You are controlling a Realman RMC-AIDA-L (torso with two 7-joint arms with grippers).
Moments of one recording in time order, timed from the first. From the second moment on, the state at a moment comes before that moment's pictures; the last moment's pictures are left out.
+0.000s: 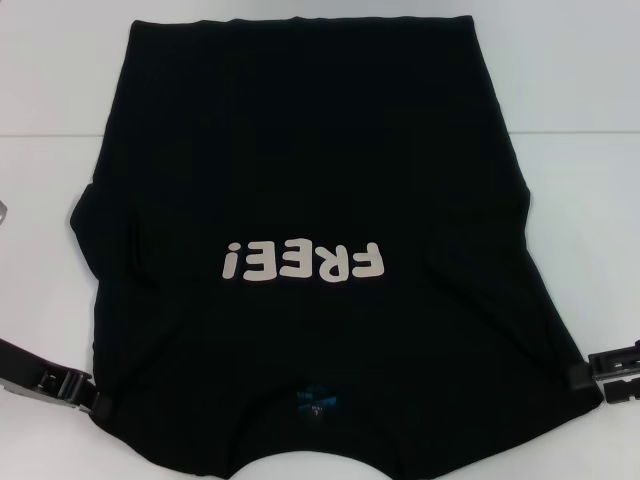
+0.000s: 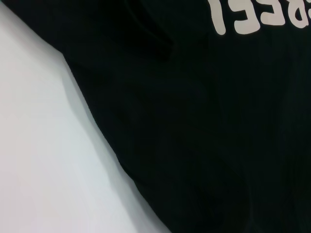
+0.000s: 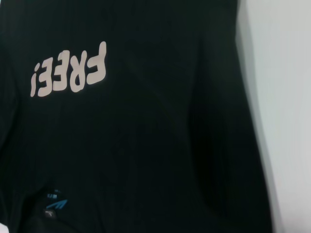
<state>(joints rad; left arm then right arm) -0.58 -2.01 0.77 0.93 2.67 1.66 -2.38 0.67 1.85 -0.48 -0.45 -2.63 -1.55 2.37</state>
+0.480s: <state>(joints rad) -0.58 -2.01 0.77 0.93 2.67 1.67 -2.38 0.67 1.85 -0.50 -0.44 -2.63 -1.55 2.36</state>
